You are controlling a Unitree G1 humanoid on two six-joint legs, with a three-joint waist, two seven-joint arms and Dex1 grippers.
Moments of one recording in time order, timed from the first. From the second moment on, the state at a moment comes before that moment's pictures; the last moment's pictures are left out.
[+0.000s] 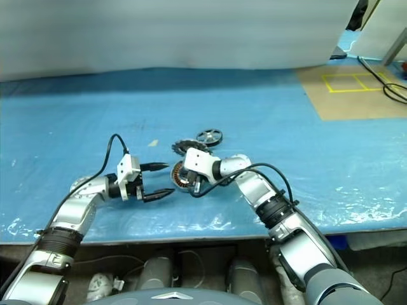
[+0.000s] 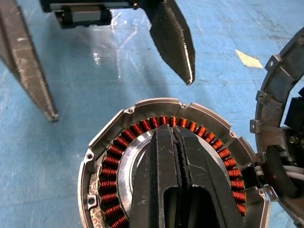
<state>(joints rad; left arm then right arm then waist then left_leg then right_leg) -0.29 0.49 -0.07 0.30 -0.31 -0.07 -1.19 -0.60 -0.27 0.48 0.31 -0.04 0.17 0.89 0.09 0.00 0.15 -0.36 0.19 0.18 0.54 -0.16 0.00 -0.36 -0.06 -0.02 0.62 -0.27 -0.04</state>
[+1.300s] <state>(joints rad) -0.31 0.49 -0.07 0.31 -0.31 -0.07 -1.19 -0.57 -0.28 0.35 0.24 0.16 0.42 0.97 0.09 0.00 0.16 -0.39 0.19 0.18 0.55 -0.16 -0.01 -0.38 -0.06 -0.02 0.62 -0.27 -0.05</state>
